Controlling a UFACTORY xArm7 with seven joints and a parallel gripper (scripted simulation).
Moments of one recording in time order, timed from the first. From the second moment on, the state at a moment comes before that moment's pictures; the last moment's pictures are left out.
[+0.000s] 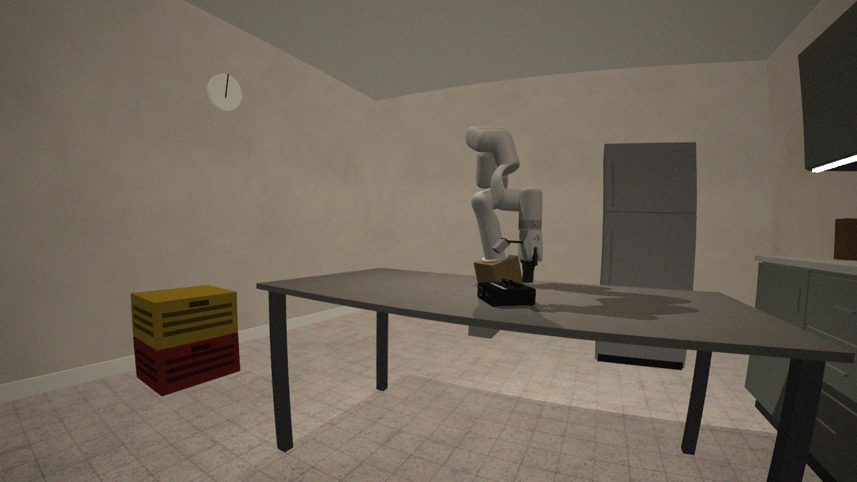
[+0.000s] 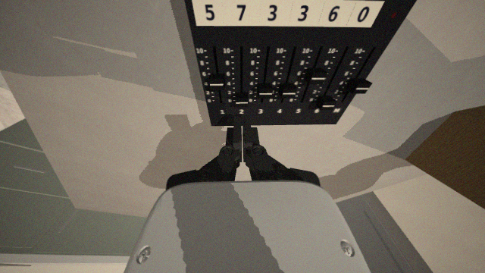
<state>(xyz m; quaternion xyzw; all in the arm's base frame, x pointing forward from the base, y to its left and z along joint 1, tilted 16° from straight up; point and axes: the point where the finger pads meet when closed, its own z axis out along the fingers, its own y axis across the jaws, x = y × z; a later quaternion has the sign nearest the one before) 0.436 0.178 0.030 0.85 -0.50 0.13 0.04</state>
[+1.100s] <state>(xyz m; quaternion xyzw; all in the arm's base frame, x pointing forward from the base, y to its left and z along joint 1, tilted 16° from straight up) 0.438 0.176 0.019 0.85 -0.50 0.13 0.04</state>
